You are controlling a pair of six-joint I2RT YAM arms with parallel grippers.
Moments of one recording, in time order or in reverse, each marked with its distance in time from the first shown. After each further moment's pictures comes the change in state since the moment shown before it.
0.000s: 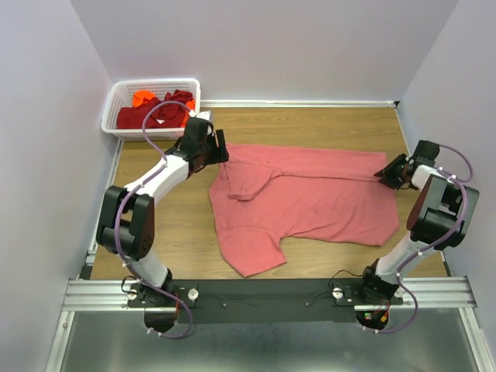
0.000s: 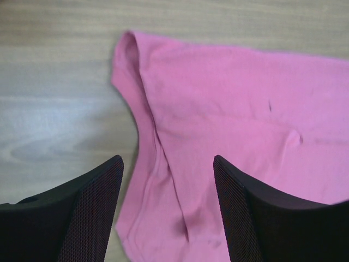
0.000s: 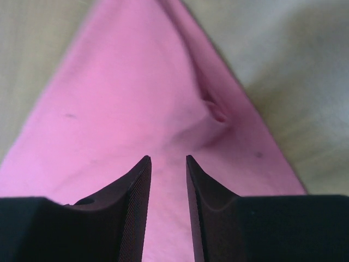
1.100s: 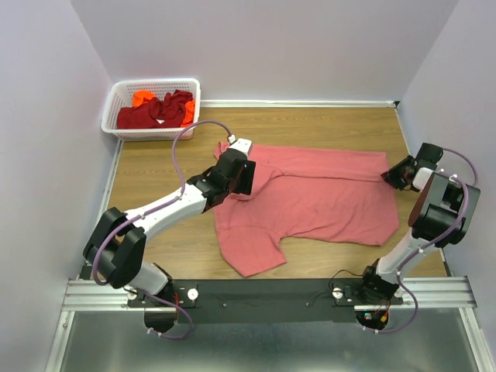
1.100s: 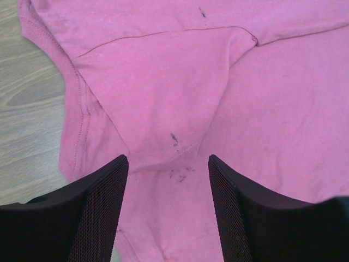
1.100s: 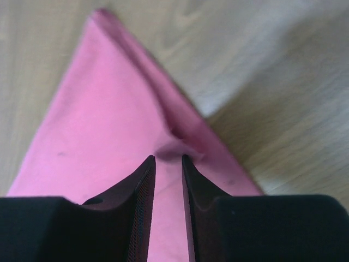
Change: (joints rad) left arm -0.404 -0.232 -0.233 -0.003 -0.266 0.093; right arm -0.032 0.008 -0.046 0.110 0.070 0.069
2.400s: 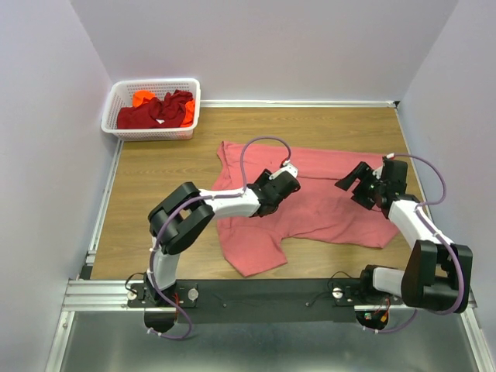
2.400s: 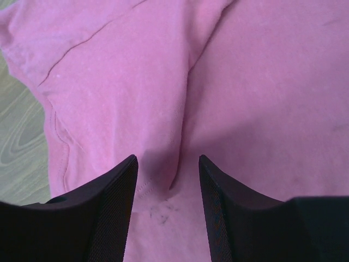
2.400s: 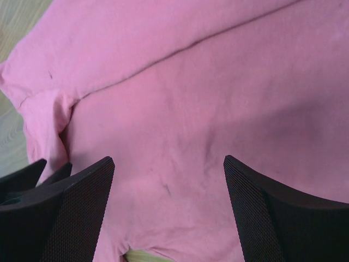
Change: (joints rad) left arm -0.256 0.468 0.246 -0.028 -0.386 0.223; right arm 0.328 -0.531 -0.386 -0.071 -0.098 0.010
